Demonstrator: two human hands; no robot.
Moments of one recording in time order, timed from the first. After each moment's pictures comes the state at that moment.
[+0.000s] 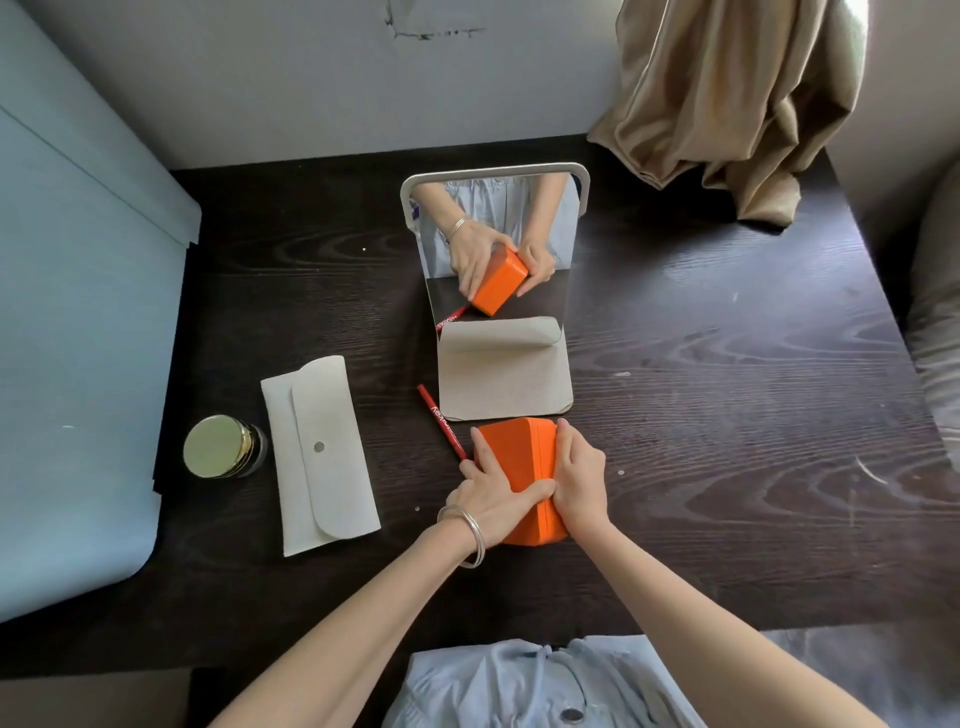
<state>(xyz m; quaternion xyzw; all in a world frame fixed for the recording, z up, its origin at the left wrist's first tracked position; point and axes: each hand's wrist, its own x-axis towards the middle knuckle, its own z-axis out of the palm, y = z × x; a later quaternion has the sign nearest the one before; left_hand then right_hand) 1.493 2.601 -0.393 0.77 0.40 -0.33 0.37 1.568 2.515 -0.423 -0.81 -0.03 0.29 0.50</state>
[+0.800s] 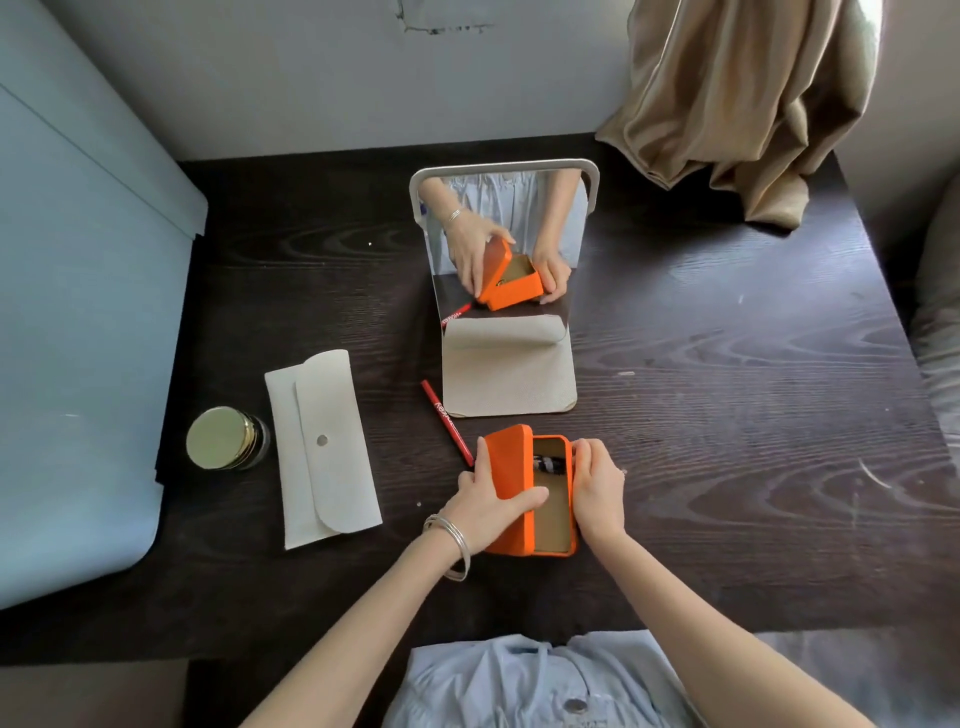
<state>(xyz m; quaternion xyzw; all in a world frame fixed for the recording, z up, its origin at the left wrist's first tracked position) 1.474 2.610 -0.394 0.70 0.40 -0.31 0.50 1.565 2.494 -0.440 -0.85 0.01 0.29 0.43</state>
